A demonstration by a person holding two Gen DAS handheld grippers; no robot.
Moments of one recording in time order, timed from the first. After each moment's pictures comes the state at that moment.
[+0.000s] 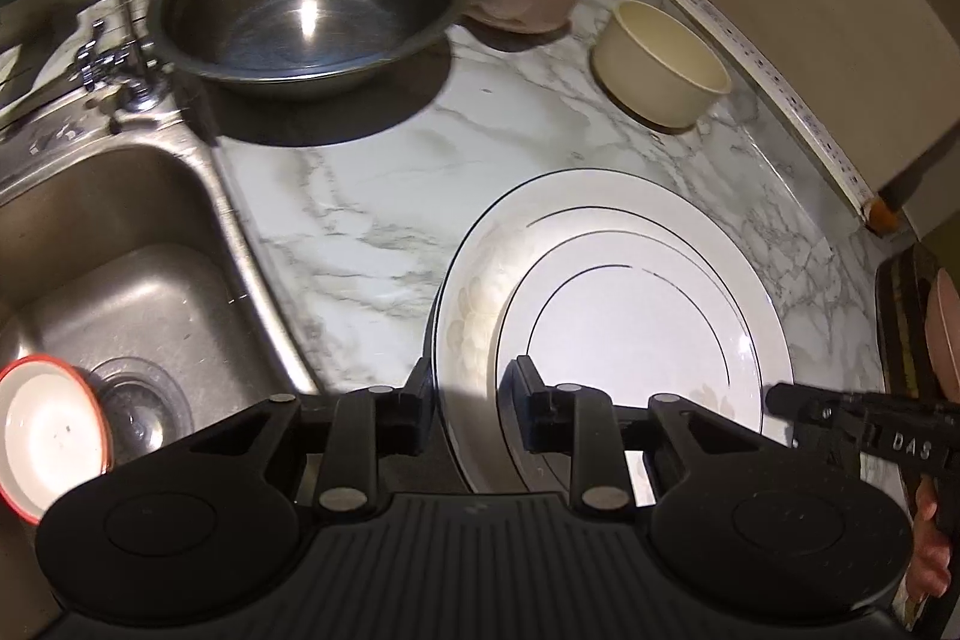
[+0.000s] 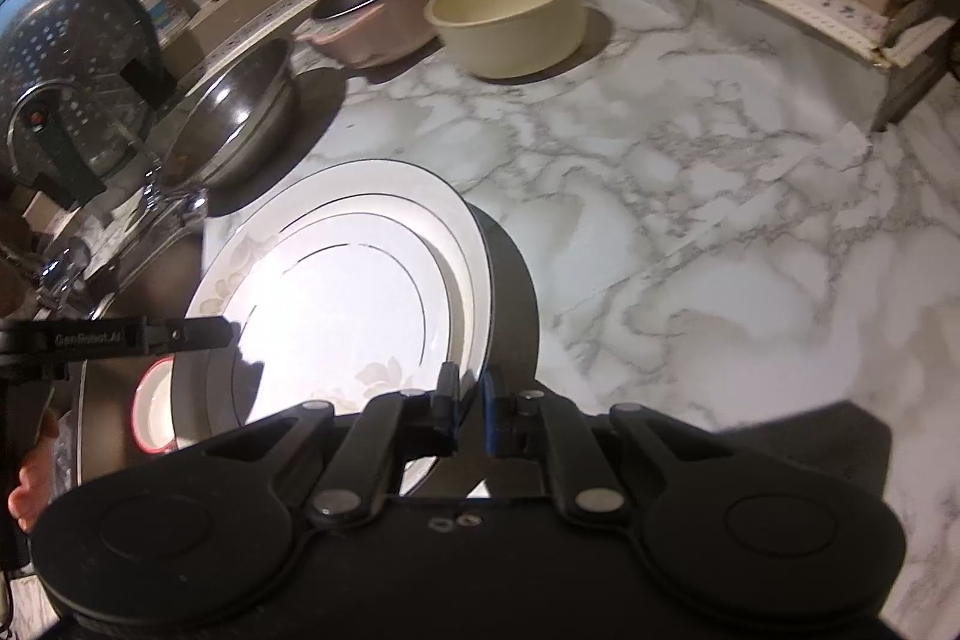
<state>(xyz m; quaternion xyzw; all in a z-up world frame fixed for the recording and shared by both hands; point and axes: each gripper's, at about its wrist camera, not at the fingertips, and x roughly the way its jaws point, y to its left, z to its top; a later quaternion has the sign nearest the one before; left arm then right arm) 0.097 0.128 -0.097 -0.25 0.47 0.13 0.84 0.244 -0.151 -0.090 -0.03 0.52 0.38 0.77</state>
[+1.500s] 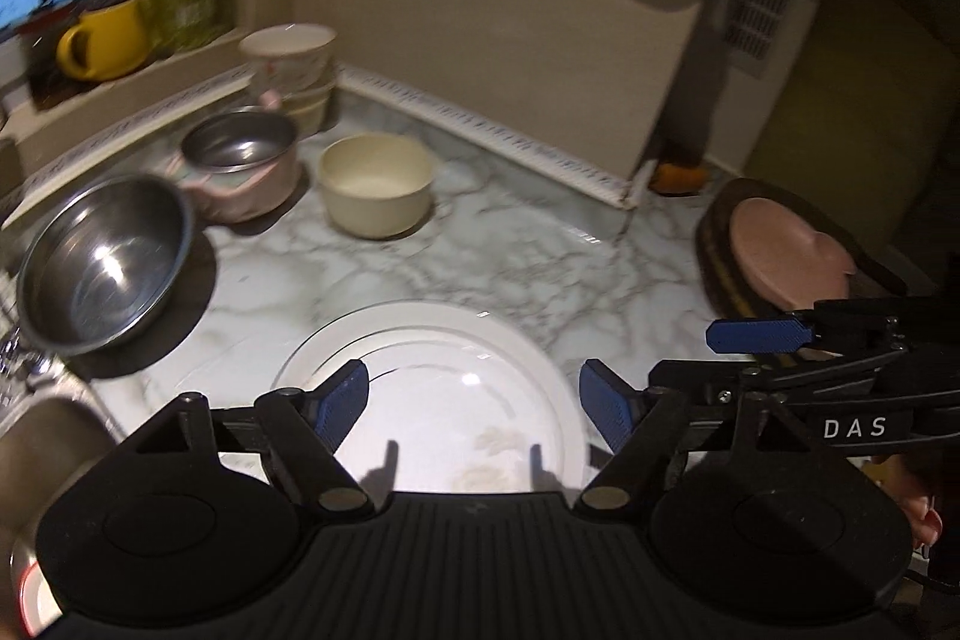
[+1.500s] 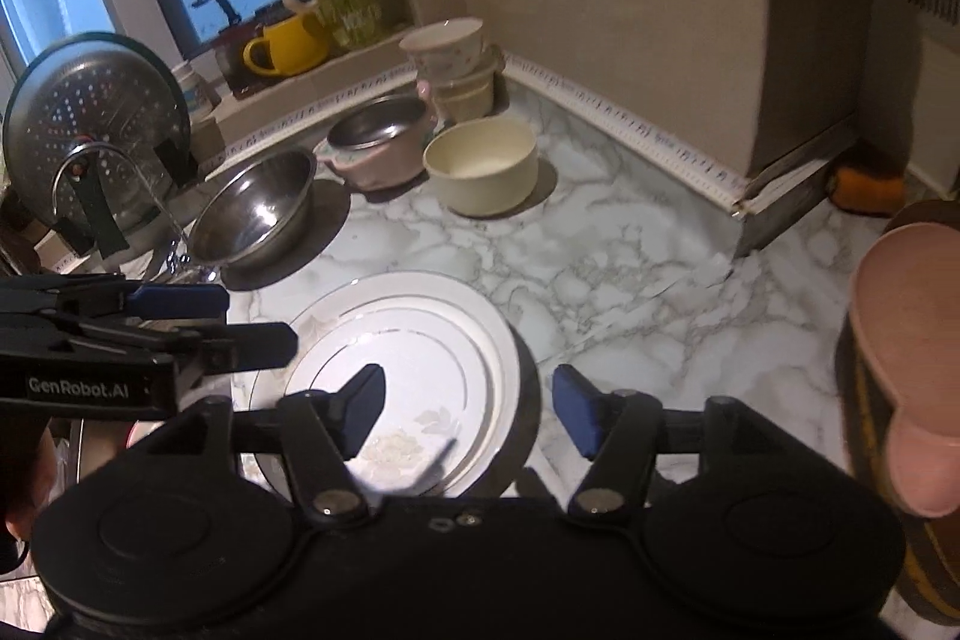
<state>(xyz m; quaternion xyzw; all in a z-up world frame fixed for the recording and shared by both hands) 0.101 0.015 0.012 -0.09 0.38 0.00 0.92 0.193 -0.203 0.012 -0.05 0.41 0.35 0.84</state>
